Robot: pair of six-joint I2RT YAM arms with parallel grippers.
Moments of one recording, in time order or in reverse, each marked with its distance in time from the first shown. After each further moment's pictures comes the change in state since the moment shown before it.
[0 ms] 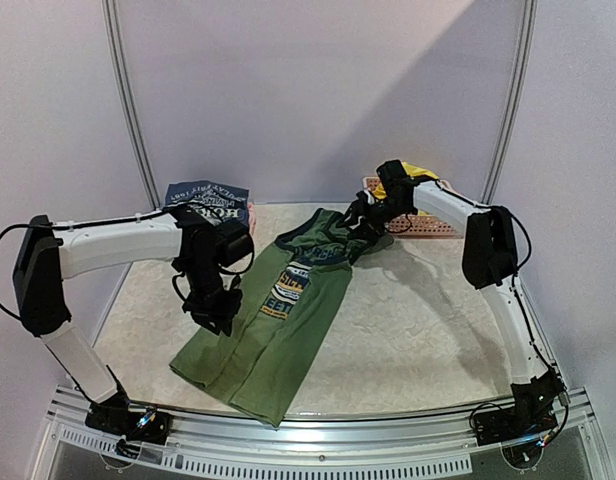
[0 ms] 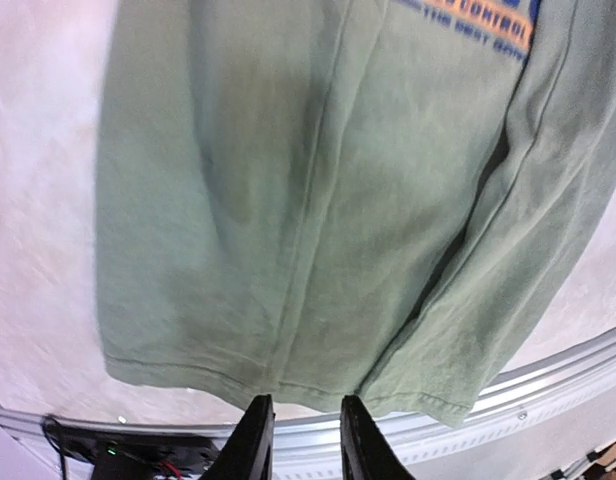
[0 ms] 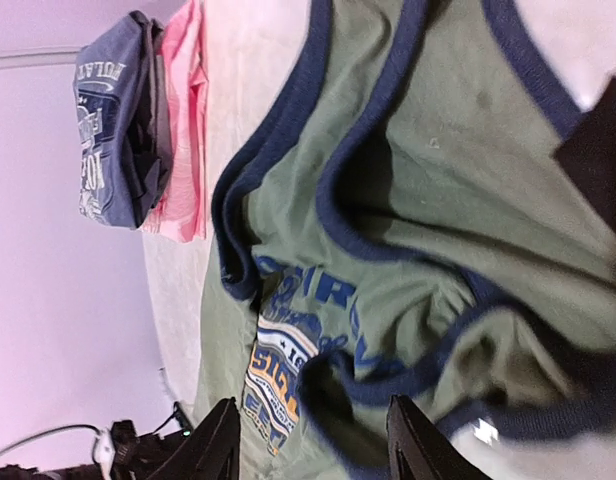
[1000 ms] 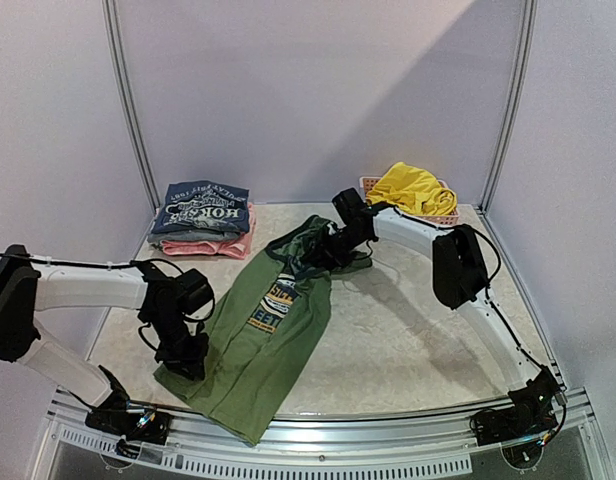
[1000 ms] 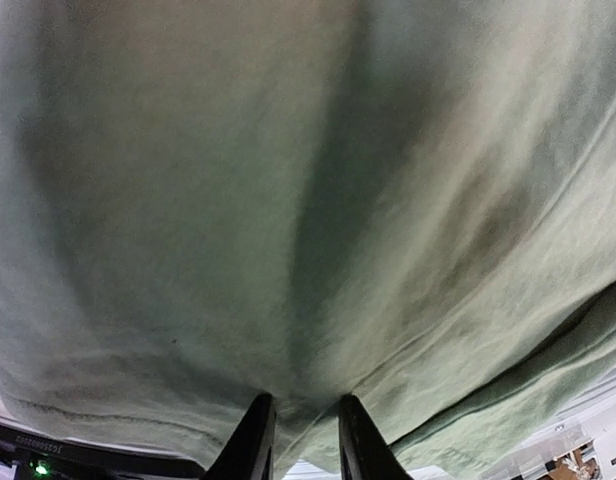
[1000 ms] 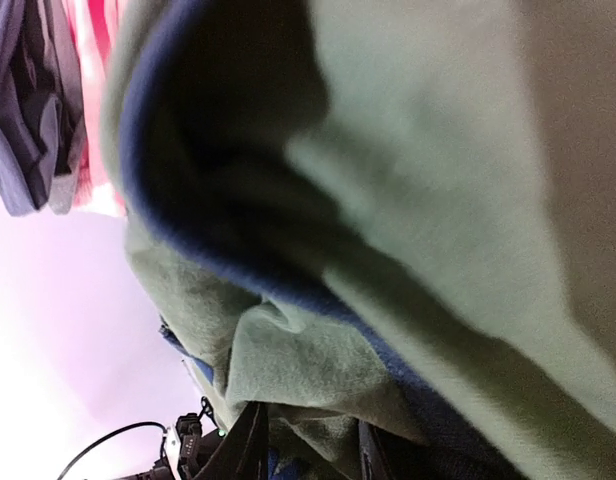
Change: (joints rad) left arm 0.081 -0.245 -0.544 0.262 0.126 -0.126; right arm 0.188 0.170 0.082 0.058 0.024 0.281
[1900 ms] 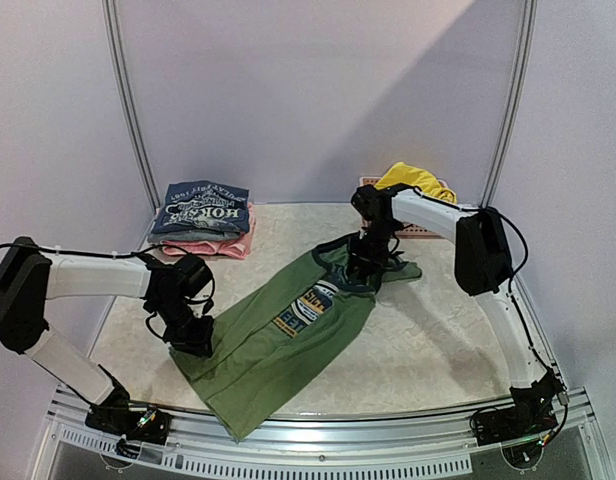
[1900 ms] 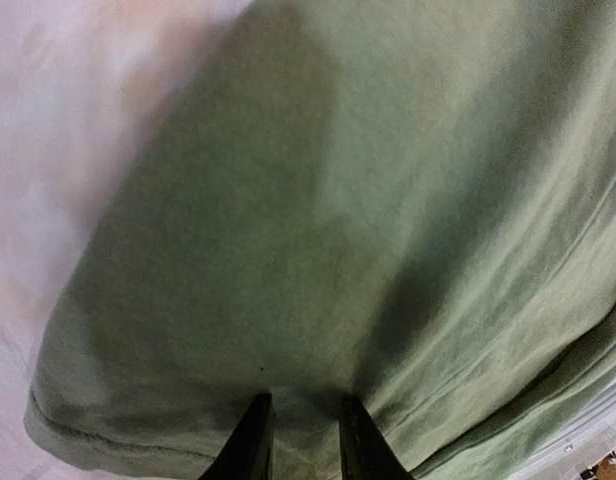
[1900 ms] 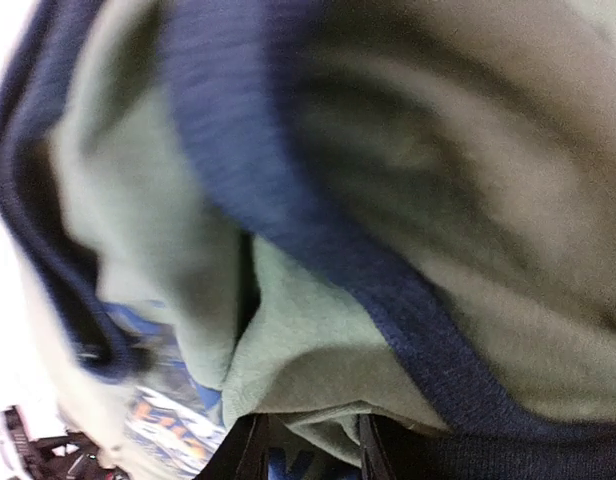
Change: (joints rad) left arm 0.100 0.076 0.052 0.162 -0.063 0.227; right arm -0.036 -0.228 -0.218 -0.421 0.384 -0.248
